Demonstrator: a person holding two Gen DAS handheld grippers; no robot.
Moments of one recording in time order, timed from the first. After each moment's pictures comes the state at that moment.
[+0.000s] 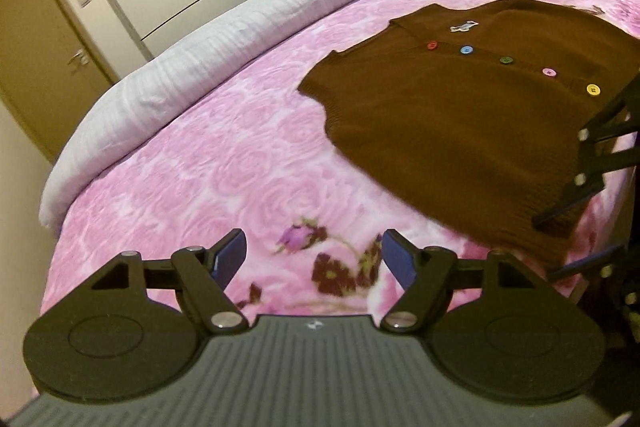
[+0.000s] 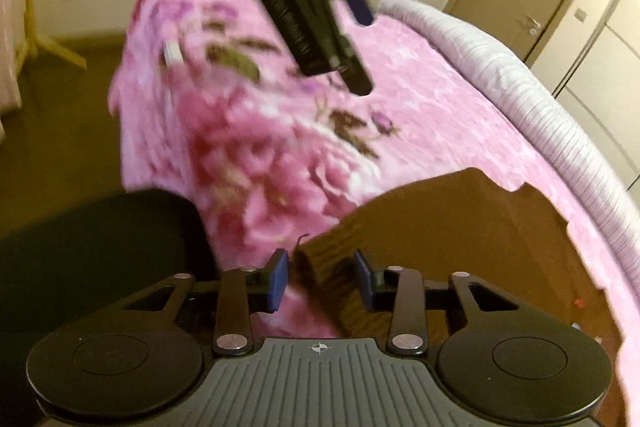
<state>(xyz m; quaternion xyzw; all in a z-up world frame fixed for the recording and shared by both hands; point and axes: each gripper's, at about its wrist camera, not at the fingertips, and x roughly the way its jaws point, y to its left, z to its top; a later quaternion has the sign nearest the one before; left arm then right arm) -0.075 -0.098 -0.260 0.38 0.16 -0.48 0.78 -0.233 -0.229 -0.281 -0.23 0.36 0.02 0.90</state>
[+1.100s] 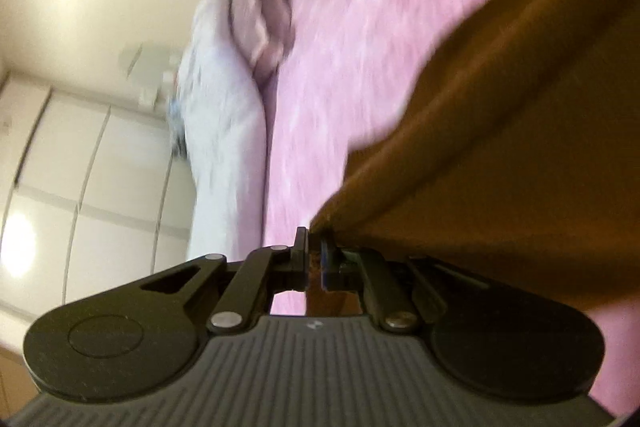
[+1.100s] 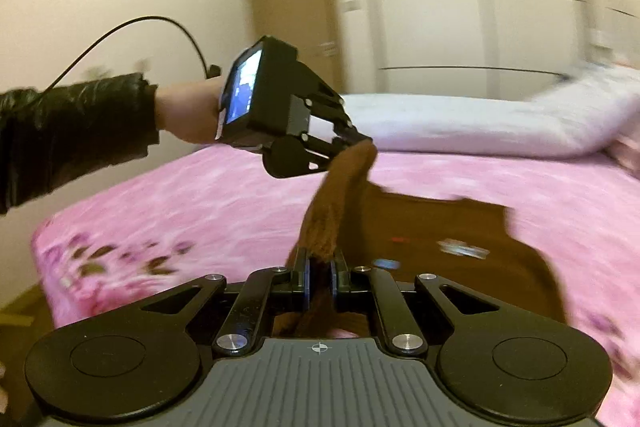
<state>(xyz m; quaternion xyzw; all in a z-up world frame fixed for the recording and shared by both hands) -0.159 -0.431 -0.246 0.59 -0.20 -0.55 0.55 -0.424 -0.422 -0.178 0.11 0.17 -0.18 0.96</state>
